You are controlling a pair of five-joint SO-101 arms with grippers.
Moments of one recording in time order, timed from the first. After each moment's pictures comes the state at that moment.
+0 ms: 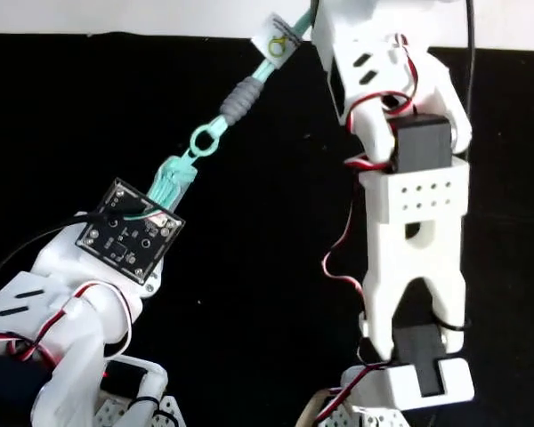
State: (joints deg) left arm 3.7 -64.8 11.1 96.7 -22.3; right arm -7.1 -3.3 -34.7 47.0 -4.5
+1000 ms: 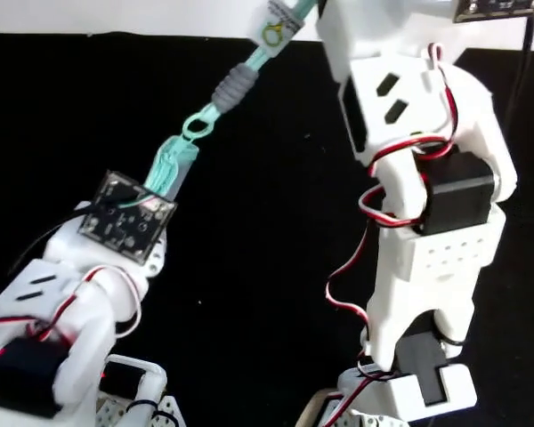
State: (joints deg) left arm 2.9 -66.9 27.8 82.2 -19.6; right arm -14.9 -6.3 -53.1 55.6 -4.5
